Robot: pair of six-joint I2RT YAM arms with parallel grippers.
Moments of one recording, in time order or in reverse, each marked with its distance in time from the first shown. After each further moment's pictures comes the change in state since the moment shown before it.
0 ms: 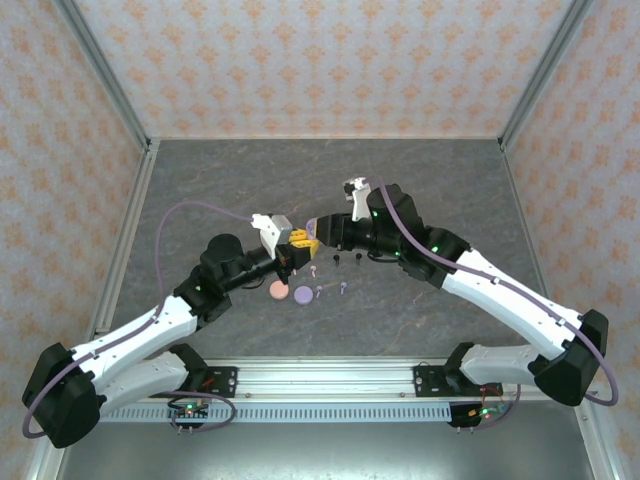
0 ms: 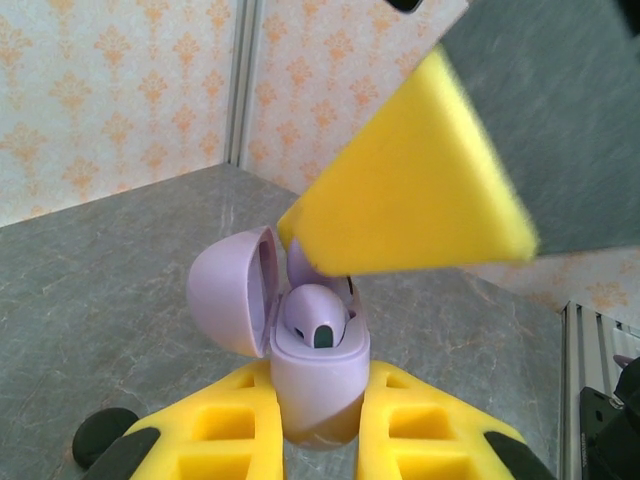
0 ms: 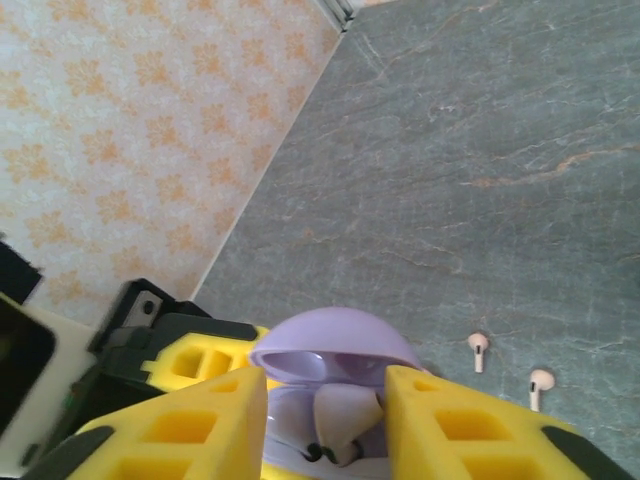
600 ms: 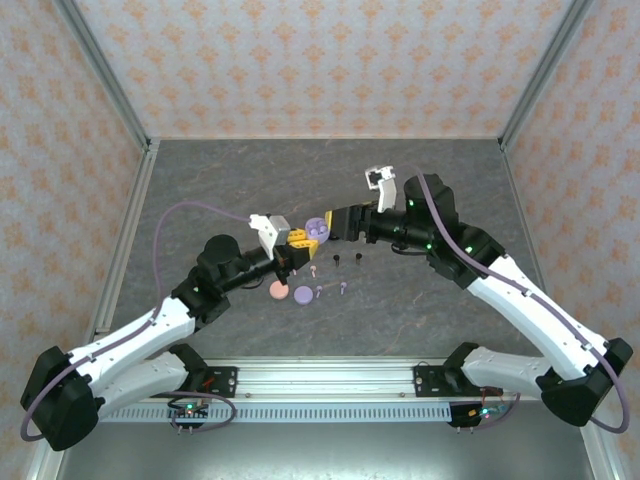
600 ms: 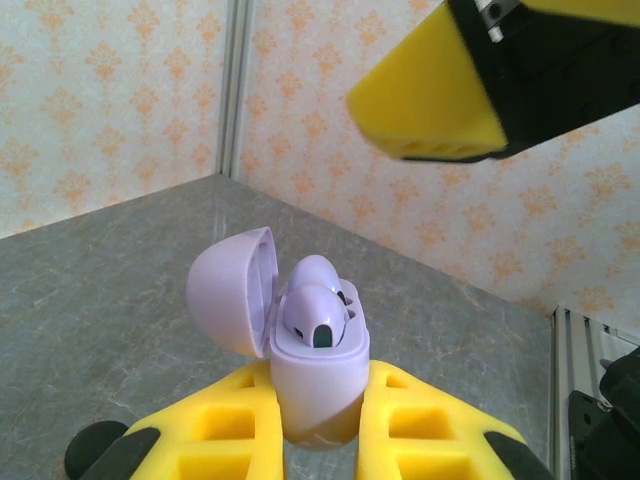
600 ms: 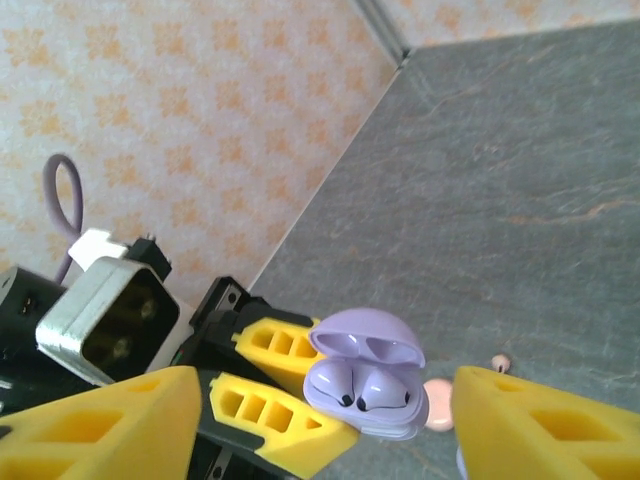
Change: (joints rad) left arm 0.000 -0.021 -0.002 0.004 0.020 -0.004; right arm -0.129 -0.109 0.015 -0.039 -0.211 -0.056
